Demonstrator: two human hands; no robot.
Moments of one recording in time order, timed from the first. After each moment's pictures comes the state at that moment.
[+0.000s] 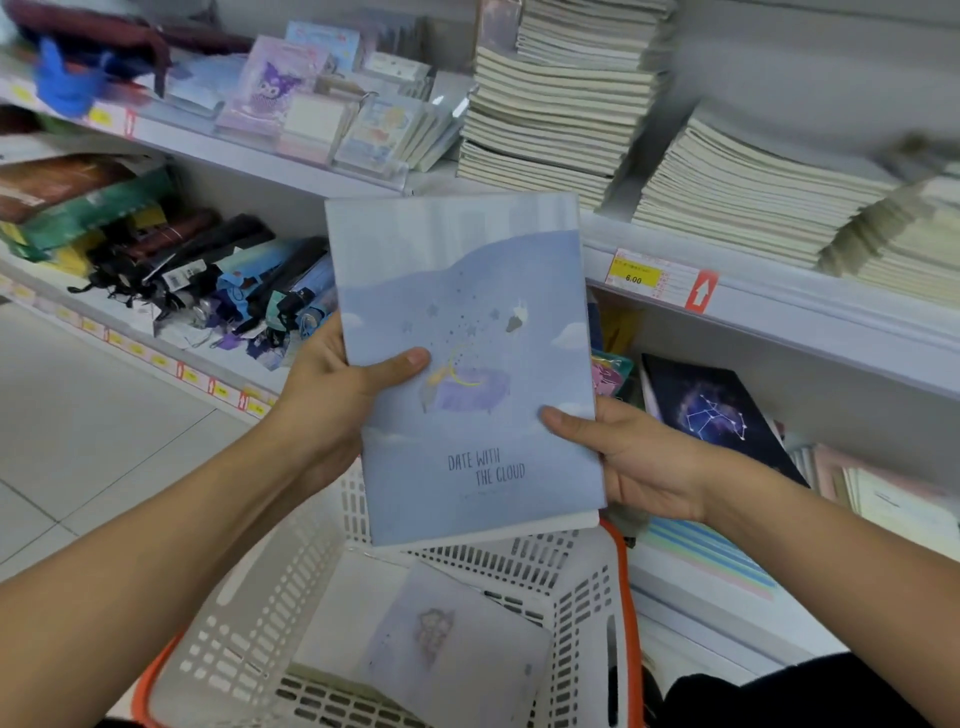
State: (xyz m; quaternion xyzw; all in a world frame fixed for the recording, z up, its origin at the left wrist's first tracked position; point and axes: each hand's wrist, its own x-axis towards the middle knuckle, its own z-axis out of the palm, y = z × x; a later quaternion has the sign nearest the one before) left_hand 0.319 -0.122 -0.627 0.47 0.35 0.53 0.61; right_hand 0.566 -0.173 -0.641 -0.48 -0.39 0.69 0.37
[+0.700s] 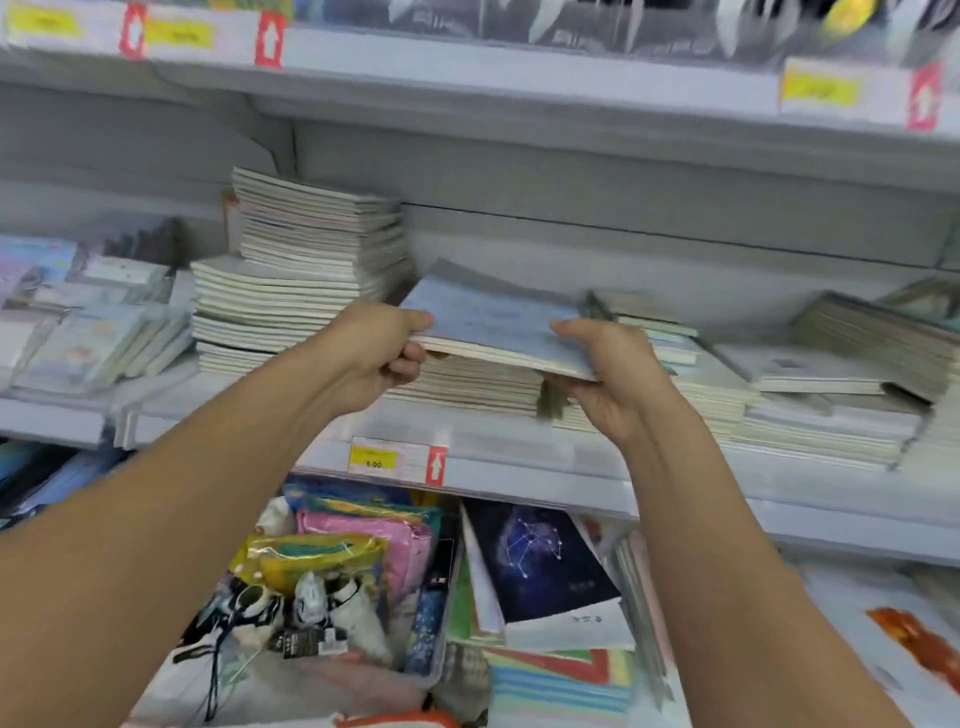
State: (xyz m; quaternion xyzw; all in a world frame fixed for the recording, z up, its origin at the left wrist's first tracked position) left_hand 0.569 -0.041 -0.457 0.54 0.33 0.39 0.67; right_hand 0.742 -0.142 -0.467 -0.47 -0.28 0.36 0.76
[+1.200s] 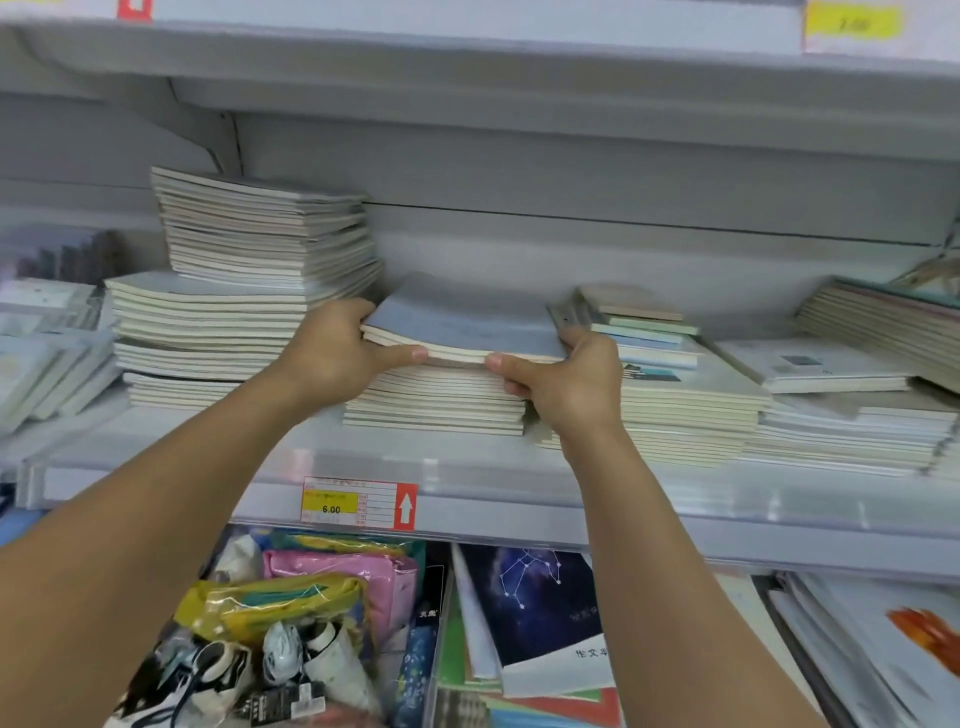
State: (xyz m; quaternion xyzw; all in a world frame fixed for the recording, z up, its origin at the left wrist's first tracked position) left_hand 0.595 0.016 -0.475 0.82 0.38 0.35 0.27; right_hand 0.764 -0.098 -0.498 -0.66 -0.34 0.12 0.66
